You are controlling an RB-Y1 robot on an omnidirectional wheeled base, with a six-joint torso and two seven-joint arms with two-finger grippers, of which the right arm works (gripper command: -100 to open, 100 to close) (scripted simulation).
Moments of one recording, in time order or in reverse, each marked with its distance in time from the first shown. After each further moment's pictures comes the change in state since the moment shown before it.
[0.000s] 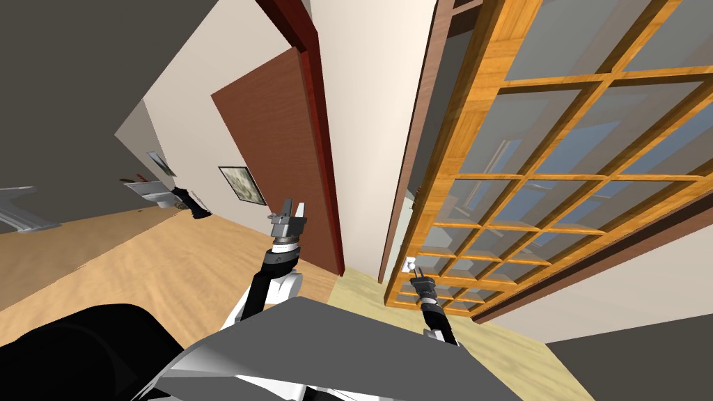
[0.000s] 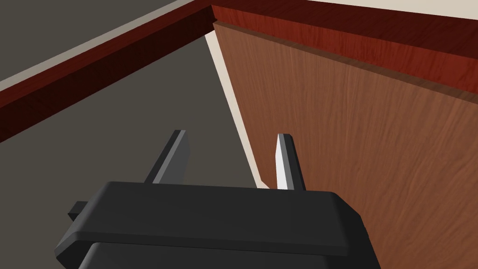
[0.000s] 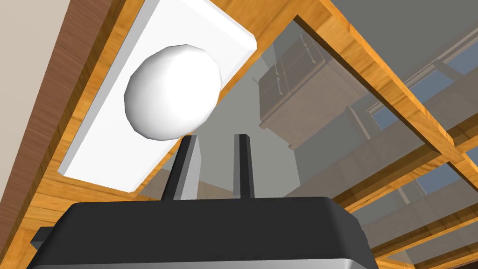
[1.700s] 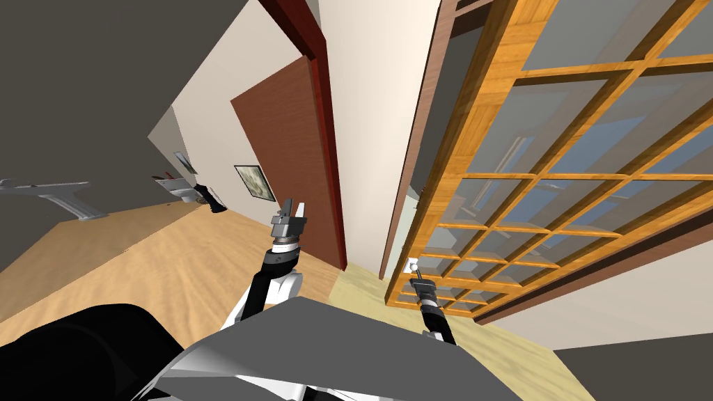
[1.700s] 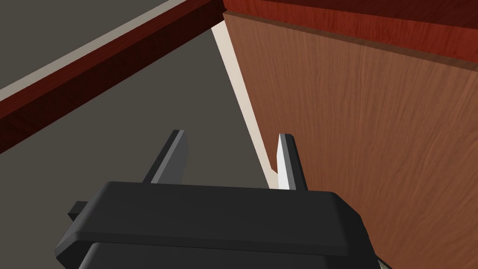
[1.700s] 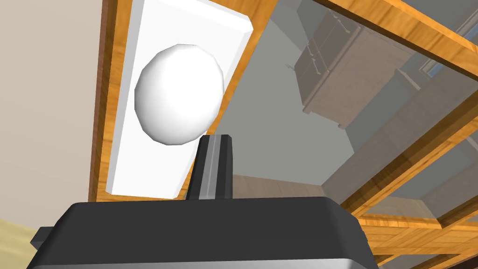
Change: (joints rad) arm 0.020 -0.002 0.044 -0.025 -0.087 0.007 -0.221
